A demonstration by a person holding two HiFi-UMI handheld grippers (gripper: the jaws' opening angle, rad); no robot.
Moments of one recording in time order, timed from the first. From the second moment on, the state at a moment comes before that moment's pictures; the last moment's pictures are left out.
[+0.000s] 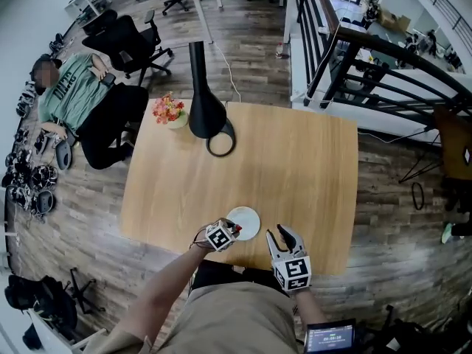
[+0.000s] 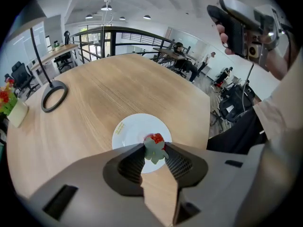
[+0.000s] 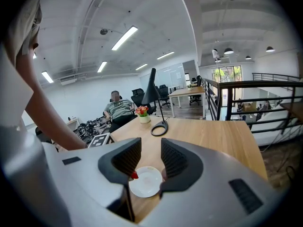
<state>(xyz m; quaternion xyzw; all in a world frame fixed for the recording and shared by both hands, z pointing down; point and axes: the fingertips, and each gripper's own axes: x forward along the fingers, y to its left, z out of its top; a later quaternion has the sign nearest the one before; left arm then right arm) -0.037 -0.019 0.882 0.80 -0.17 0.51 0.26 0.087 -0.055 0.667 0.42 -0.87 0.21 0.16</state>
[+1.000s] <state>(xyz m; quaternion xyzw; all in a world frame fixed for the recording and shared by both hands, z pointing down) -0.024 -0.038 0.941 0.80 -0.21 0.51 0.24 0.108 -0.032 0.687 0.44 -0.85 0.23 0.19</state>
